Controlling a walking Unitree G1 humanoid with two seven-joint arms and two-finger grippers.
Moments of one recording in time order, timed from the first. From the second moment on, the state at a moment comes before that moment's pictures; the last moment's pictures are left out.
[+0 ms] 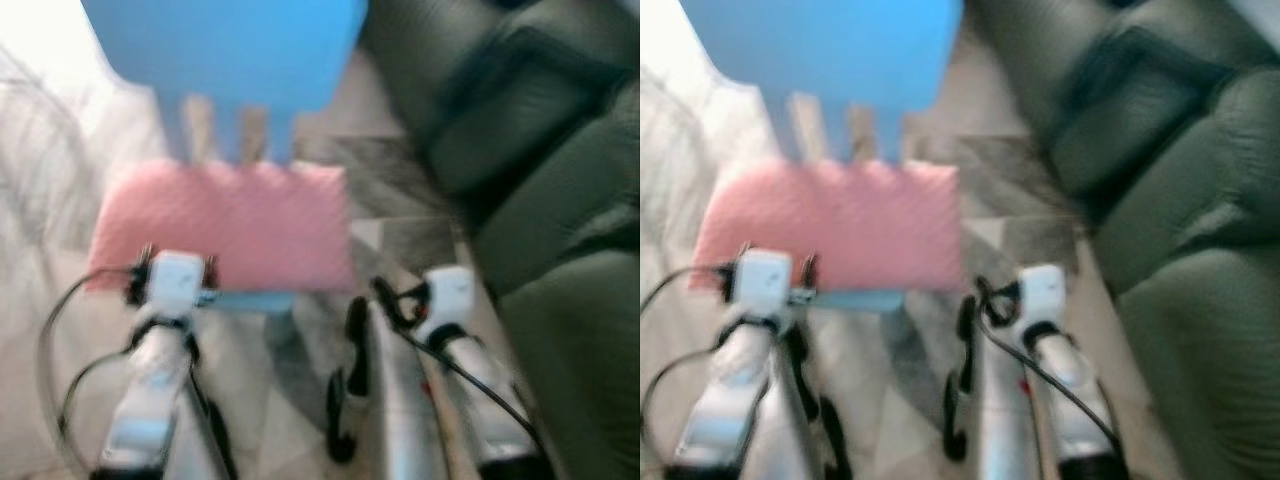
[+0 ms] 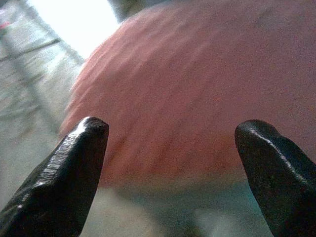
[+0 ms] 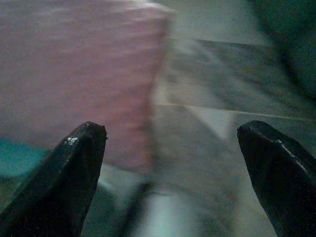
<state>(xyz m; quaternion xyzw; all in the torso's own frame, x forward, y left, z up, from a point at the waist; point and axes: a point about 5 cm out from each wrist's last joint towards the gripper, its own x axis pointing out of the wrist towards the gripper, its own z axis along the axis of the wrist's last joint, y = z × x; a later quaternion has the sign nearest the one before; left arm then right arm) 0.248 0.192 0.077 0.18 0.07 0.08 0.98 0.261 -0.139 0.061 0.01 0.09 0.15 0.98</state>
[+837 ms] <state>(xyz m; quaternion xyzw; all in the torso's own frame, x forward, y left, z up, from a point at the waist) 0.319 0.211 0.145 0.17 -0.03 0.11 0.98 0.324 -0.126 0.104 0.00 0.06 0.21 0.98</state>
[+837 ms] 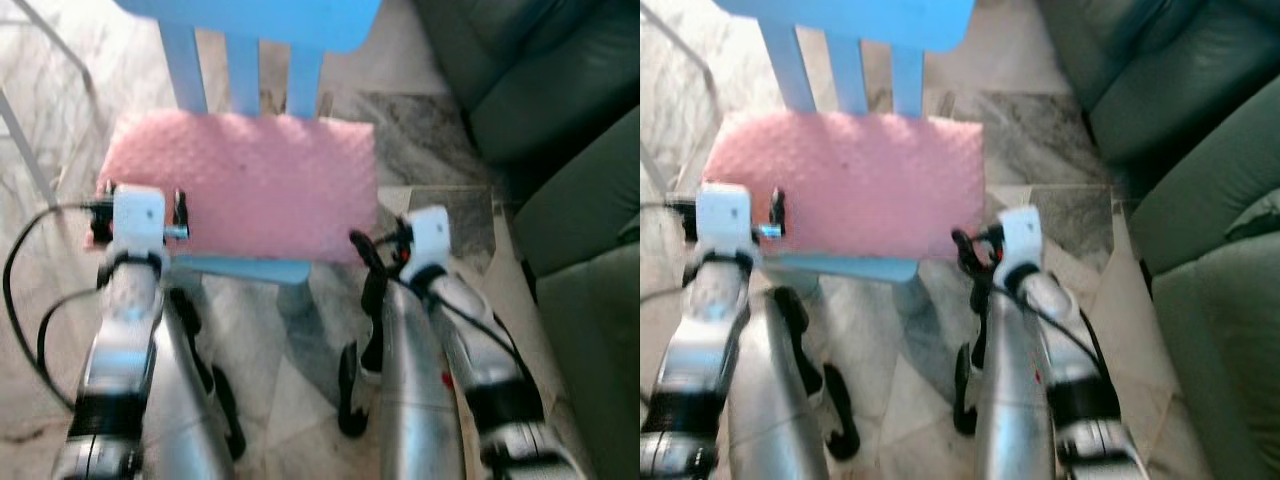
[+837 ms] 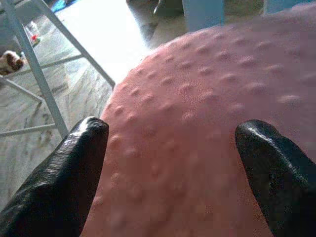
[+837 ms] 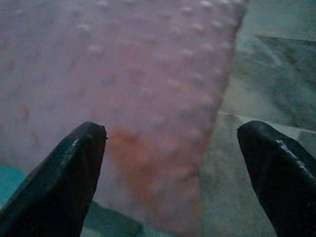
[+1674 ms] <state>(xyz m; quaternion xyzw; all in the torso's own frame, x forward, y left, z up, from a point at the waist) 0.367 0.193 0.123 0.11 0.01 0.07 0.99 0.358 -0.062 0.102 0.09 0.09 0.24 0.96</state>
